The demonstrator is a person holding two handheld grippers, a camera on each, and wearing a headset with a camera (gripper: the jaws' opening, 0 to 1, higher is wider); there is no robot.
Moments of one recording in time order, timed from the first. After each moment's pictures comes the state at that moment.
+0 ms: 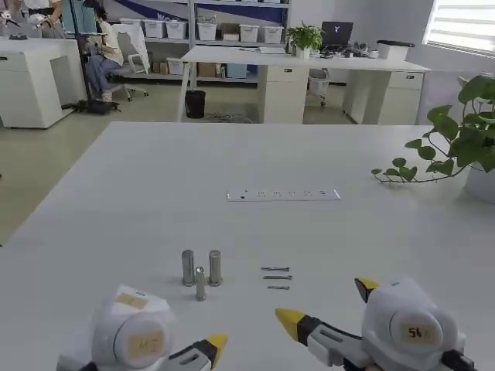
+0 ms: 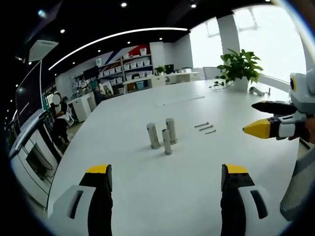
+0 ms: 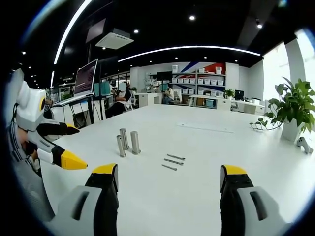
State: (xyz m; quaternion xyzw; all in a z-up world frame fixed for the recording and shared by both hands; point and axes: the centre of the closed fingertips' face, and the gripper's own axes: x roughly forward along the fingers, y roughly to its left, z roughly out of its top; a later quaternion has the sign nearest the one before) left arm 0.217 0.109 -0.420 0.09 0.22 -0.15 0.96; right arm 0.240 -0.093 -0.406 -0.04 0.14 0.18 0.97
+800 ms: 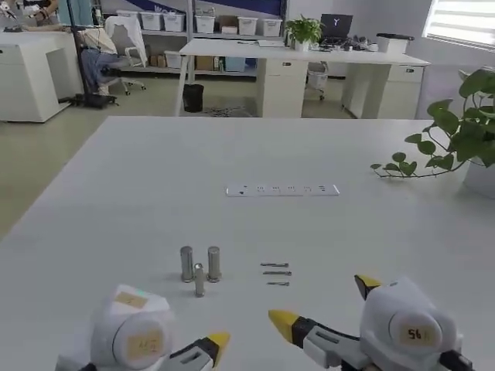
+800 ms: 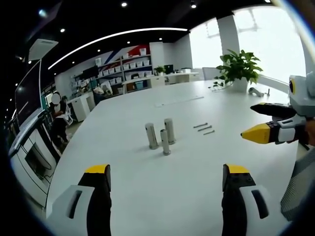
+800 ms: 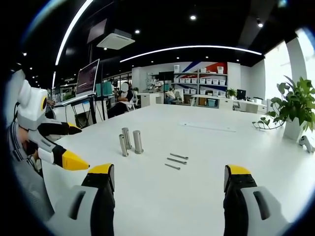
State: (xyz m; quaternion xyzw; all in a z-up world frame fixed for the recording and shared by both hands) left arm 0.216 0.106 -0.420 0.09 0.22 -0.15 0.96; right arm 0.241 -0.088 -0.410 -0.03 0.14 0.18 0.97
